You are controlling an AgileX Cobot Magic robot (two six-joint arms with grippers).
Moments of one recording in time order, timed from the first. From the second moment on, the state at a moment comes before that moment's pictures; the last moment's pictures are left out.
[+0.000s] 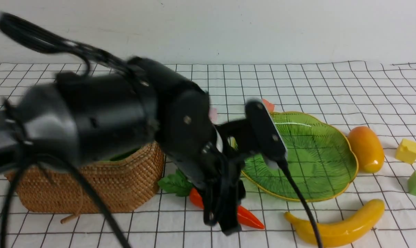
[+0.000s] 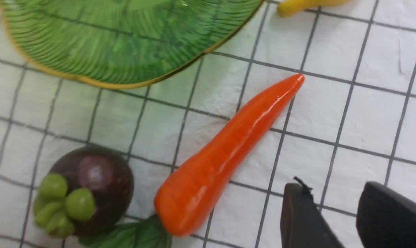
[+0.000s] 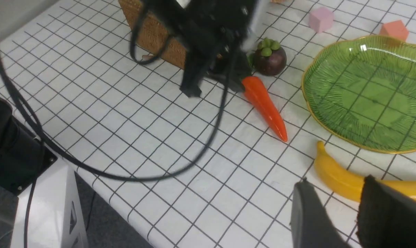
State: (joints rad) right arm 0.79 0.53 -1.18 0.07 1.26 0.12; left arm -0.81 1.73 -1.32 -0.01 0.79 0.58
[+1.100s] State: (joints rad) right arm 0.79 0.53 -1.18 0.18 1.26 0.12; left arm -0.81 1.90 -1.33 0.29 0.76 0.65
